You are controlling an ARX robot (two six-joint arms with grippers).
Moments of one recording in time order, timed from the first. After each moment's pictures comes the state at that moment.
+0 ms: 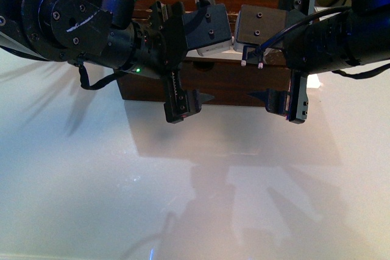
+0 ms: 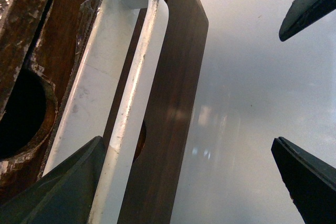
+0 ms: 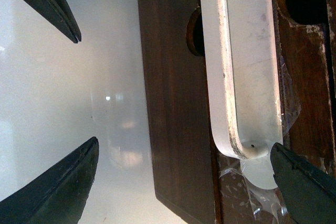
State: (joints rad) left arm -0.37 2.25 1.21 0.34 0.50 1.00; right arm 0.28 2.03 1.08 0.20 -0.30 -1.24
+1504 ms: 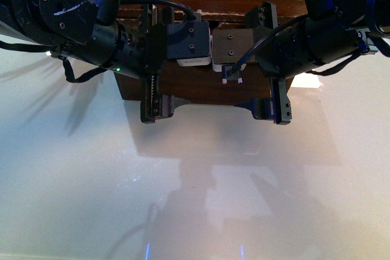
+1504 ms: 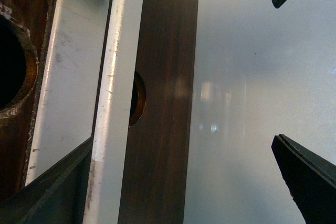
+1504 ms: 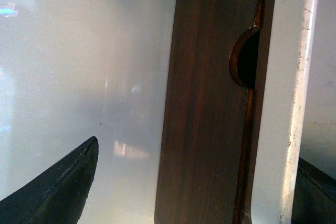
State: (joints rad) left arm -0.33 2.26 1.26 0.20 0.50 1.21; right arm 0.33 2.18 1.28 0.00 -0.31 -1.40
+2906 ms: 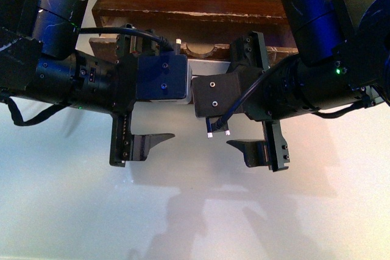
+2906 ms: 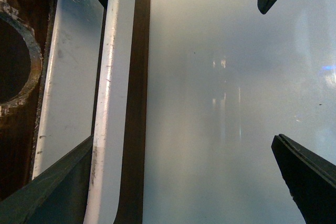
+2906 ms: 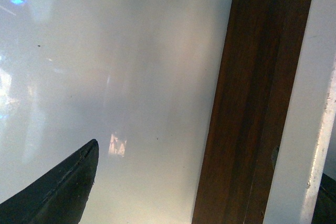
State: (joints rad) left arm -0.32 2.10 0.94 0.32 0.55 1.27; right arm 0.45 2.07 1.00 0.15 -0.25 -1.38
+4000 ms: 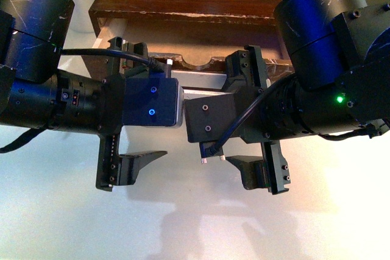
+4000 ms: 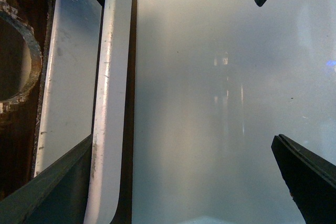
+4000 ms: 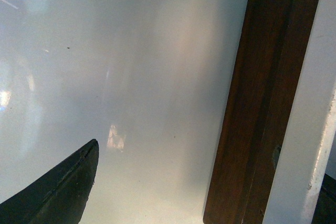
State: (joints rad) left arm -0.34 2.04 0.79 0.38 0.55 1.29; right arm 0.53 2.03 0.89 0.20 -0.21 -1.35
